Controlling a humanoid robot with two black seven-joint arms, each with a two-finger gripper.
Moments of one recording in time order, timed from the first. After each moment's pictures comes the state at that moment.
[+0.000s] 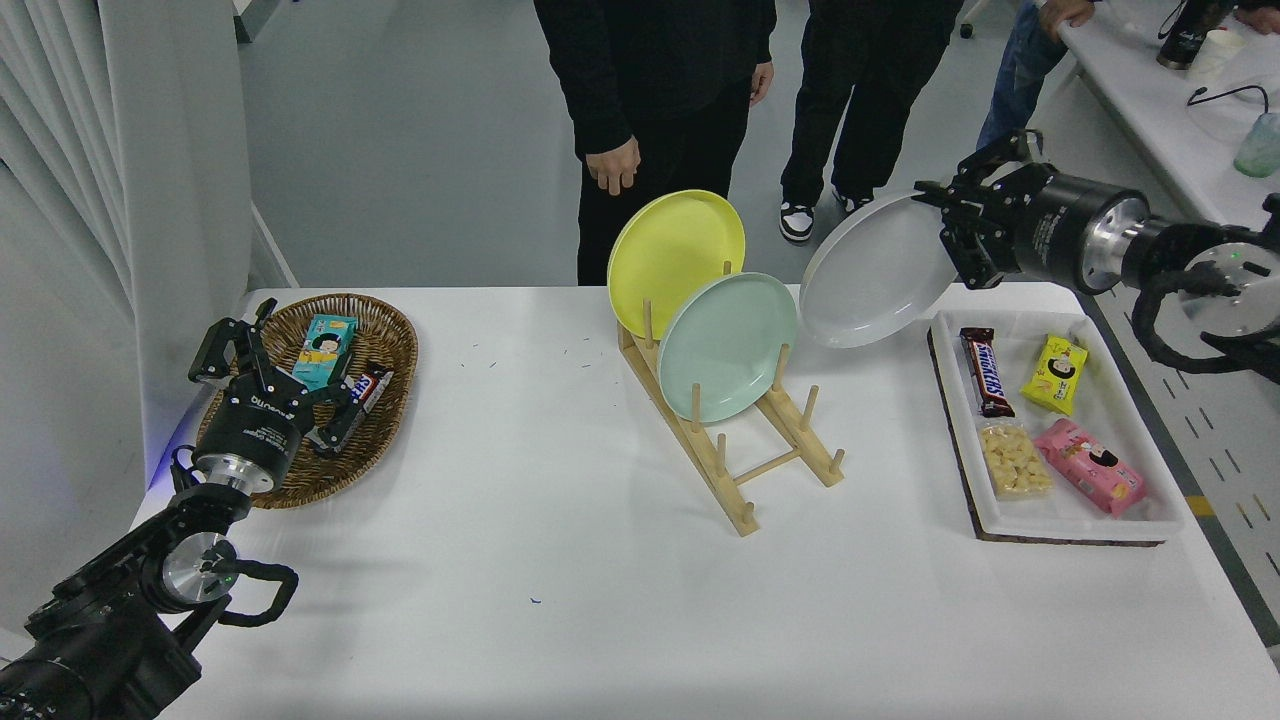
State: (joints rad) left arm -0.48 0.37 -0.92 -0.59 0.16 -0.52 -0.54; right arm 1.26 -0.83 0.15 1.17 0.37 -0.05 -0.11
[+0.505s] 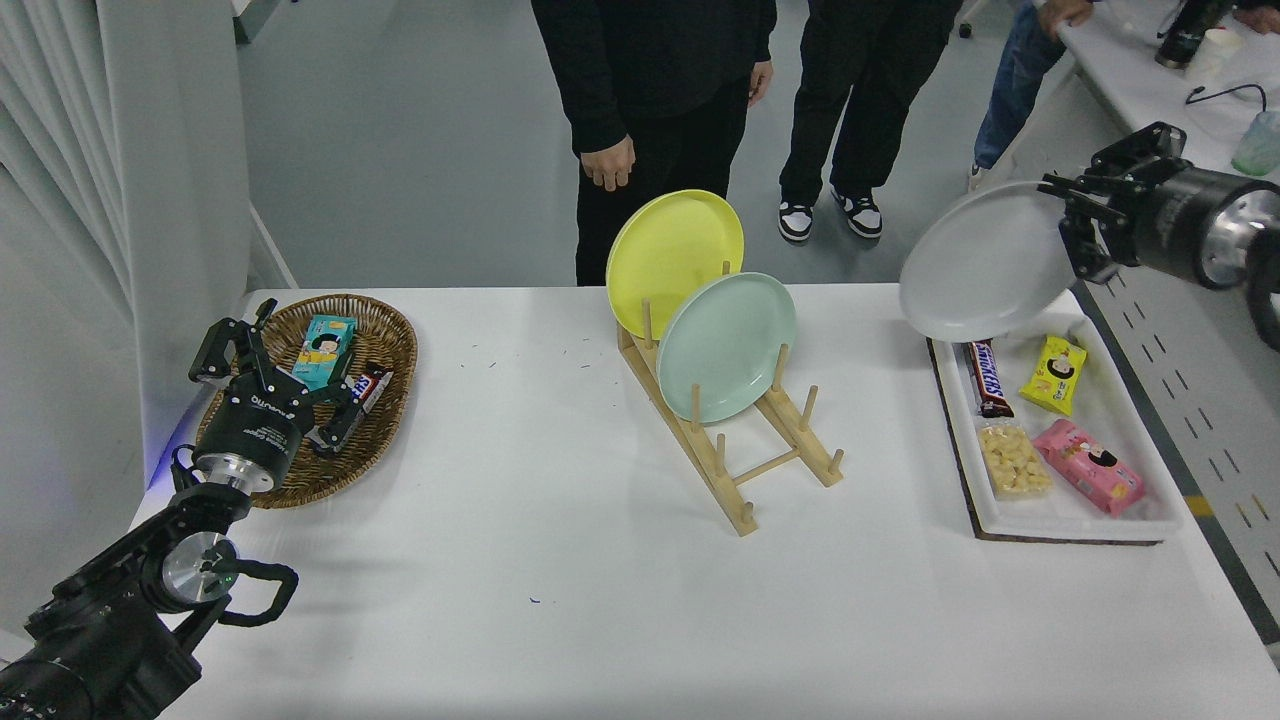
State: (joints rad) left arm -0.48 0.37 -0.93 -0.59 0.16 -0.52 -0.54; right arm 1.25 -0.94 0.05 1.09 0.59 -0.05 -0.14
